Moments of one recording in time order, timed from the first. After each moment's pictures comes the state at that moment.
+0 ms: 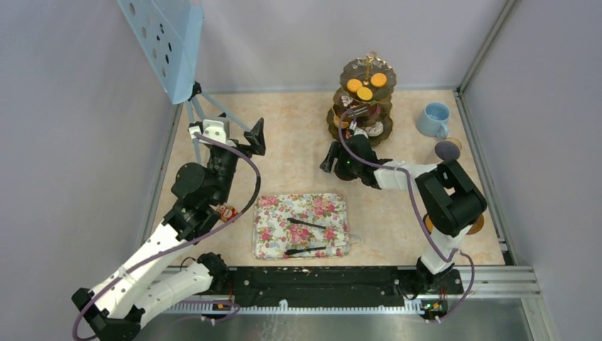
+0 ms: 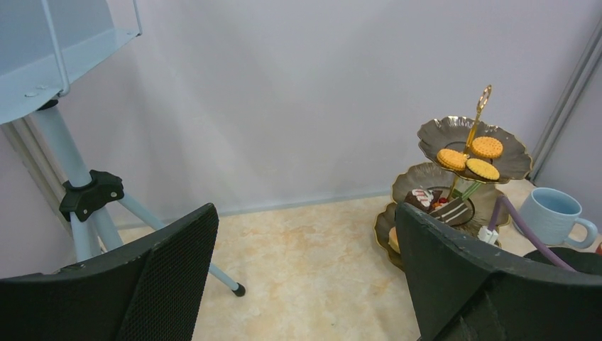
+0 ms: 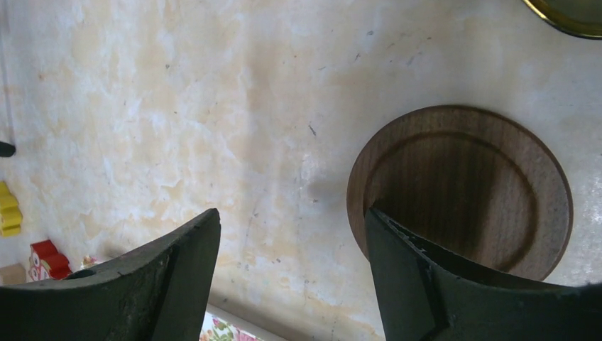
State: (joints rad) left arm -0.71 0.78 0.87 0.25 -0.47 0.12; right arm 0.56 1.77 0.92 0.20 -0.02 0.70
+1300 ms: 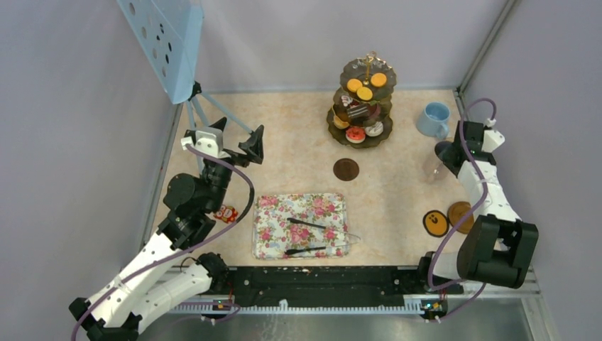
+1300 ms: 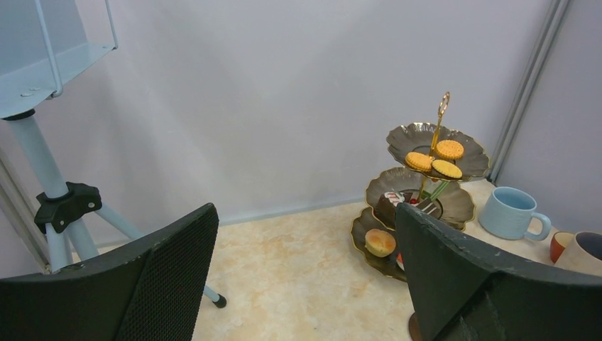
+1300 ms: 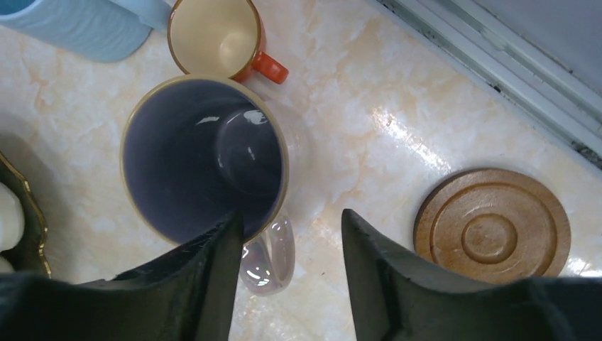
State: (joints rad) left arm -0.71 0.69 0.81 0.27 -0.37 0.10; right arm -0.20 1.31 0.95 -0.50 0.38 0.61
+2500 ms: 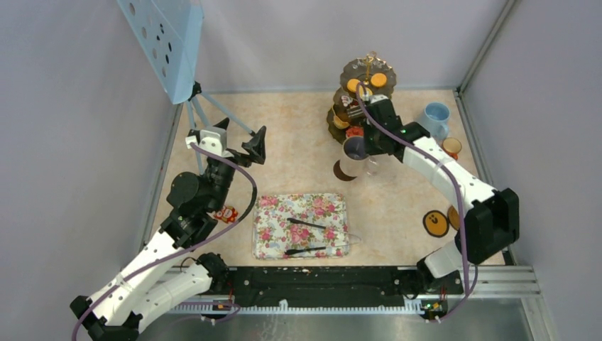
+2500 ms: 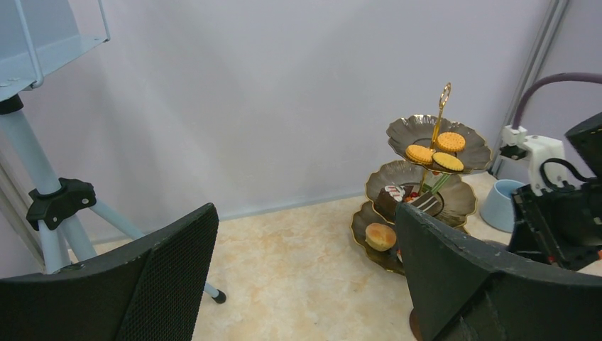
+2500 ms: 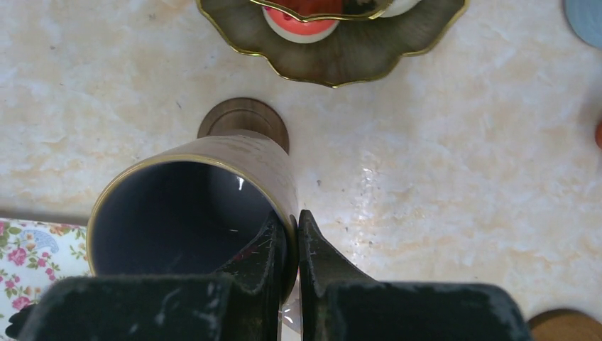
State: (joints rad) left arm -0.71 0.70 0.80 0.27 -0.37 0.10; right arm 0.47 1.47 1.31 -0.67 0.24 0.26
